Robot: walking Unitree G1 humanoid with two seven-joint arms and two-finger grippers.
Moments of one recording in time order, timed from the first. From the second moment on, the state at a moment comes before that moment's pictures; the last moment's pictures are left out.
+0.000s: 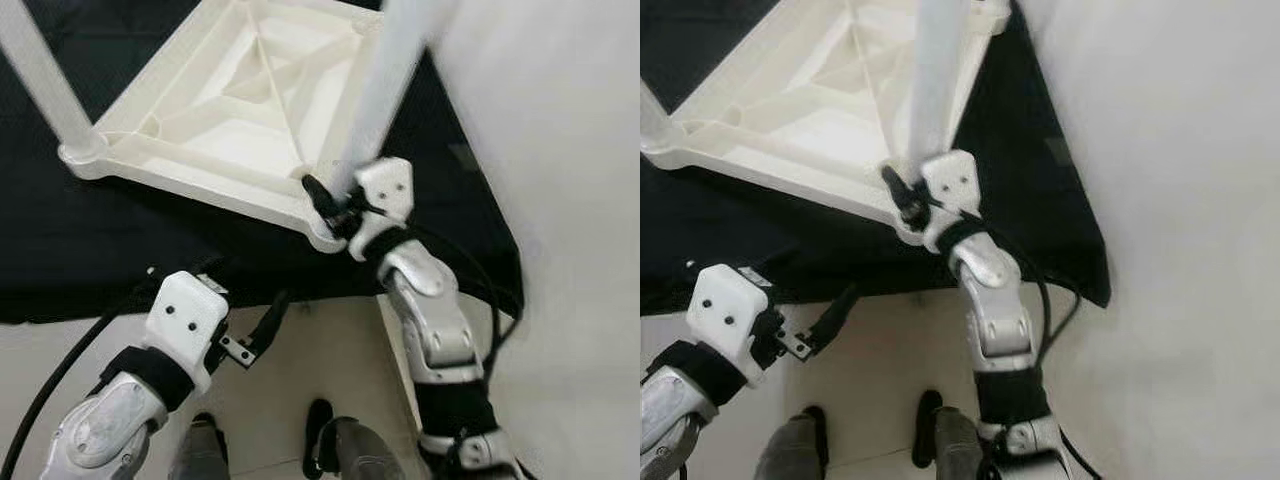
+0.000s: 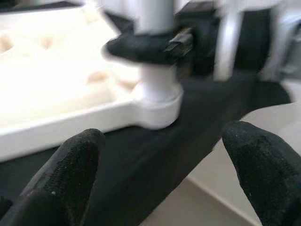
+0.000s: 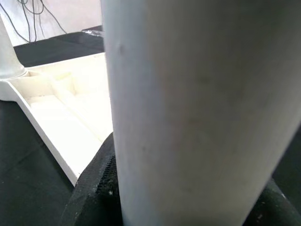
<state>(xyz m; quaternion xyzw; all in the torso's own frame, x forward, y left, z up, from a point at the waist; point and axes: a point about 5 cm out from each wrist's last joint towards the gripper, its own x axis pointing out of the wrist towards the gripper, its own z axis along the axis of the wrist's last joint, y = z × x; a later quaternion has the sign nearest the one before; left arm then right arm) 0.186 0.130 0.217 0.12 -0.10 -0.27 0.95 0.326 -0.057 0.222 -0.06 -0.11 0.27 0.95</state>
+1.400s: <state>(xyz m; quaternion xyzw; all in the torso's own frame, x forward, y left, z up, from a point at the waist) 0.186 0.131 0.215 0.12 -0.09 -0.26 0.95 0.361 -0.051 0.256 -0.12 -0.12 0.63 0.76</state>
